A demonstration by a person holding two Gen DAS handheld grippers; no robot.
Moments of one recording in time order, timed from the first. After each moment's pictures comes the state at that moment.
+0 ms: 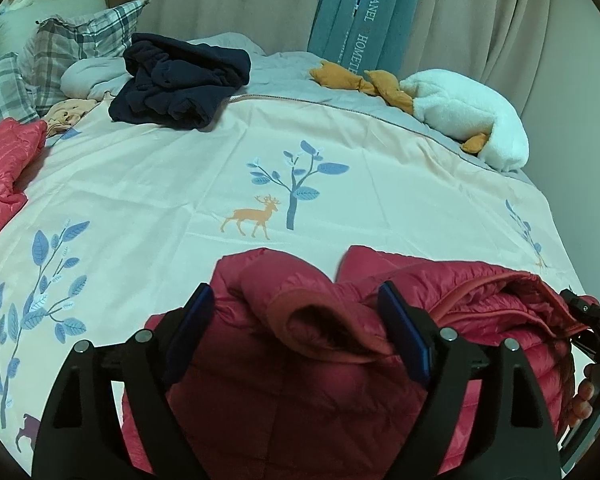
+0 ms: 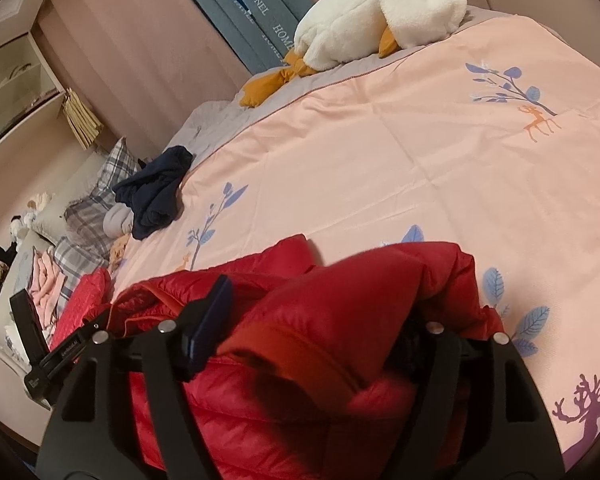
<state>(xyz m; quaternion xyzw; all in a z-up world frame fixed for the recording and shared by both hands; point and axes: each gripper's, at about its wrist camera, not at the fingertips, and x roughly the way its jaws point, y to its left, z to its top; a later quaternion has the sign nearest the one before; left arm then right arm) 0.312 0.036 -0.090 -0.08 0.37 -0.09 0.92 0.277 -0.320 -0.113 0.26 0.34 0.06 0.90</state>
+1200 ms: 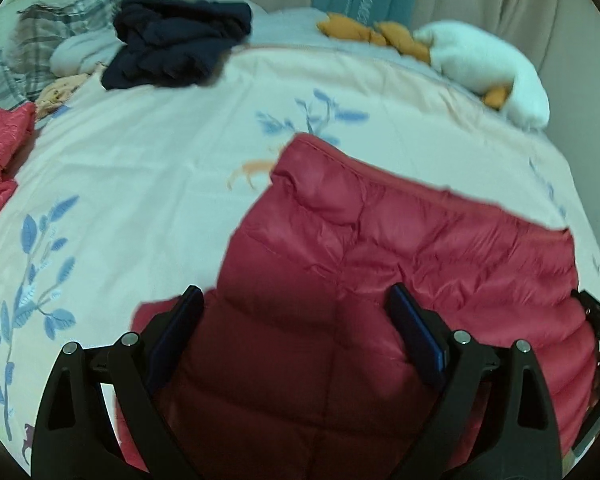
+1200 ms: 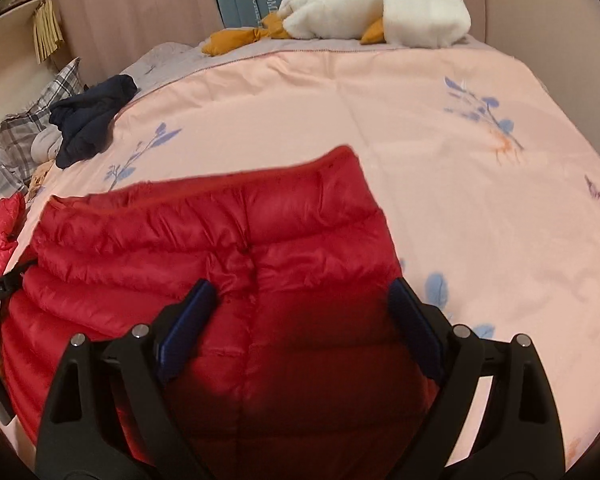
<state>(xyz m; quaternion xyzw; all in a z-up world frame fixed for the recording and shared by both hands) 0.338 0.032 -0.135 -0.03 0.44 -0.08 0.90 0.288 -0.300 -0.148 0.09 0.41 -0.03 0.91</state>
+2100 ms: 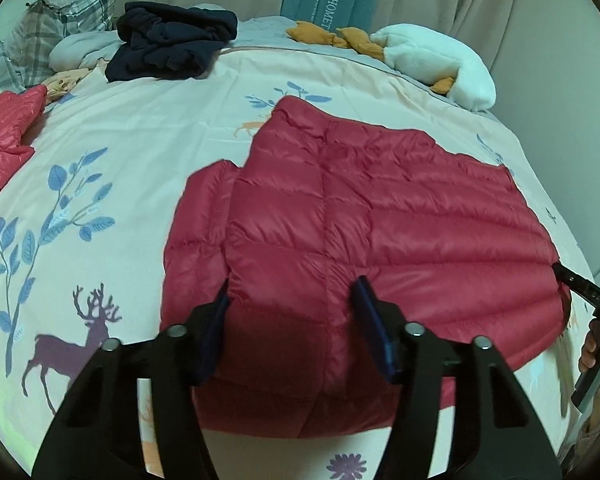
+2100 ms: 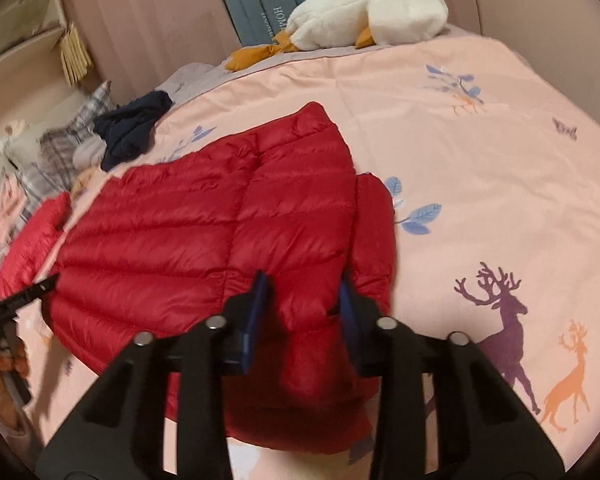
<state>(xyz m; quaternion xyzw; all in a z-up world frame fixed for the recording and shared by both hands) 0.220 0.077 -0.129 -0.04 0.42 -0.15 0.90 0.161 -0.311 -0.140 0.13 0.38 0.01 0.92</state>
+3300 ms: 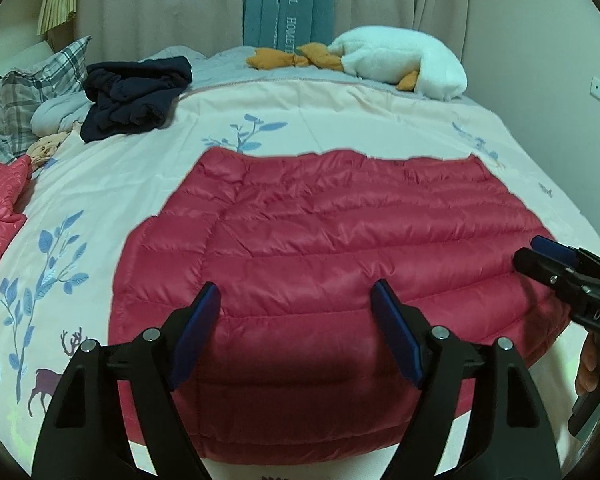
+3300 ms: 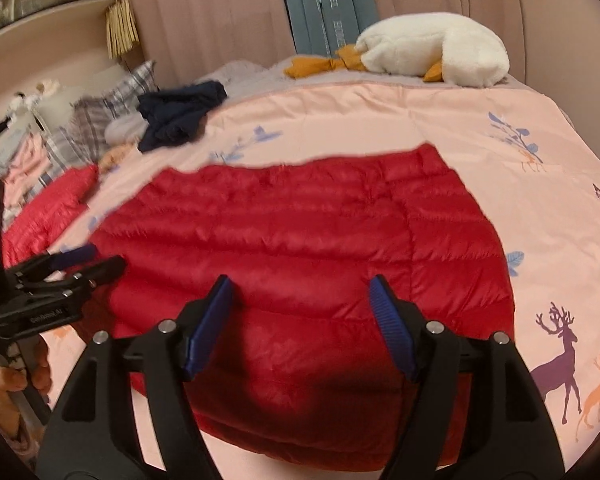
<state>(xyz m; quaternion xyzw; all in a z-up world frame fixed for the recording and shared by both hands) 0.208 0.004 -0.110 0.04 0.37 -0.16 0.92 0.180 -0.220 -0.121 0.06 0.36 0.06 0.93</state>
